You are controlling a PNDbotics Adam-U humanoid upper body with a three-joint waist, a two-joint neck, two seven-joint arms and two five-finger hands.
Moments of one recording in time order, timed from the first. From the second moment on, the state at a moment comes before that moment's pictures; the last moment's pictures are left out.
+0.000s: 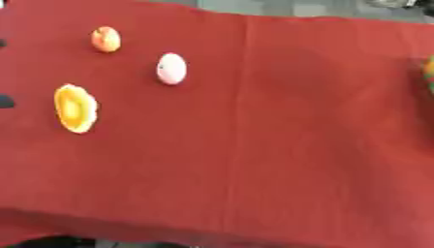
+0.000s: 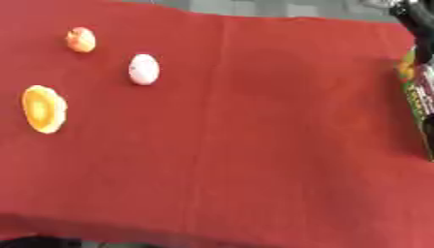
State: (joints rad) left arm -0.46 1.03 -0.08 -1.53 -0.36 0.08 -0.62; right arm -0.59 -0.59 0.00 -1.50 -0.30 0.09 -0.26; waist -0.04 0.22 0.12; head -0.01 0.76
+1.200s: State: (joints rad) left arm -0.62 0.88 -0.21 -1.28 -0.34 0.05 -0.81; right arm -0.59 -0.58 0.03 -1.50 -0.29 0.10 -0.22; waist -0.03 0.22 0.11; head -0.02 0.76
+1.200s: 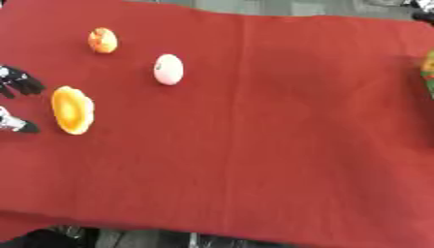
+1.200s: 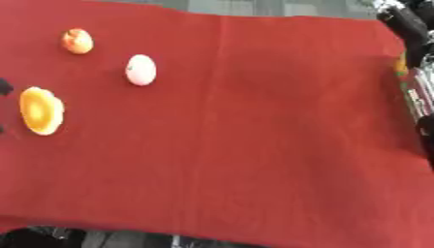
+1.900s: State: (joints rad) left arm -0.69 0.81 -0.21 -1.18 -0.40 0.07 -0.73; right arm -0.60 -0.57 0.04 -1.50 -0.29 0.10 -0.21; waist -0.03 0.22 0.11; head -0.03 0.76
